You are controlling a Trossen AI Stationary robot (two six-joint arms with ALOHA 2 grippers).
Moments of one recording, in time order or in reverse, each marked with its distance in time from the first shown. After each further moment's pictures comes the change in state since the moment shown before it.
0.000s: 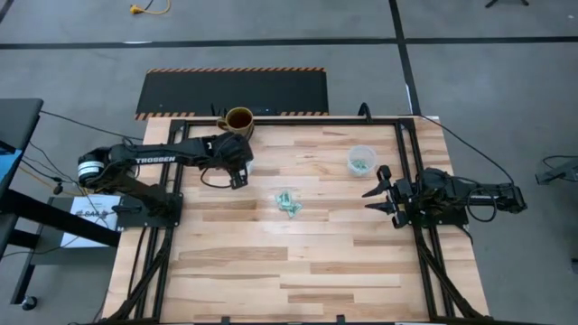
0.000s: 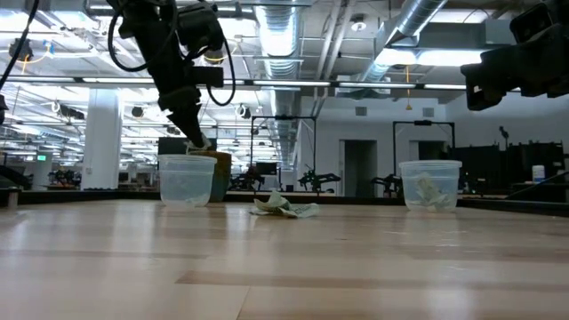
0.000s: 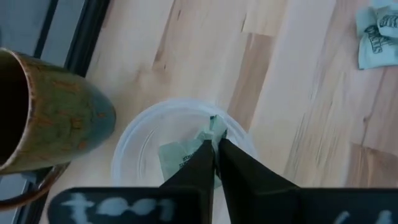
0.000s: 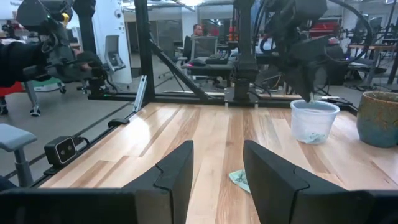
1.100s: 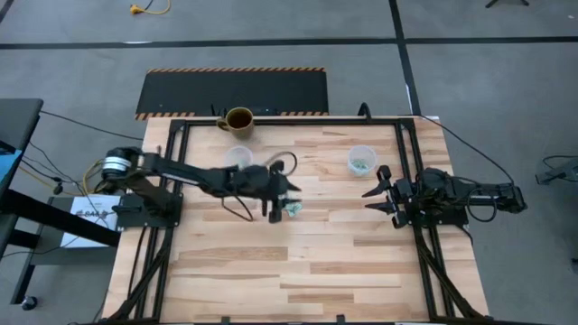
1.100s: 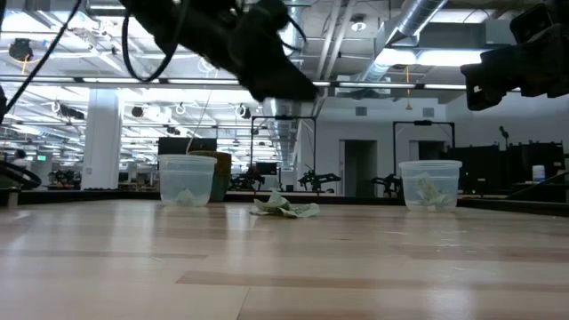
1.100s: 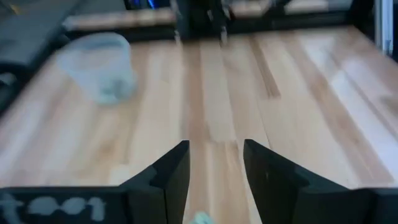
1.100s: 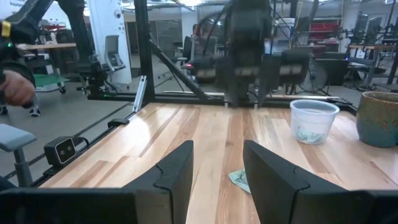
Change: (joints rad) left arm -0.343 0.262 0.019 0.865 0.214 -0.060; right arm 0.000 0.000 0.000 0.000 0.001 0.000
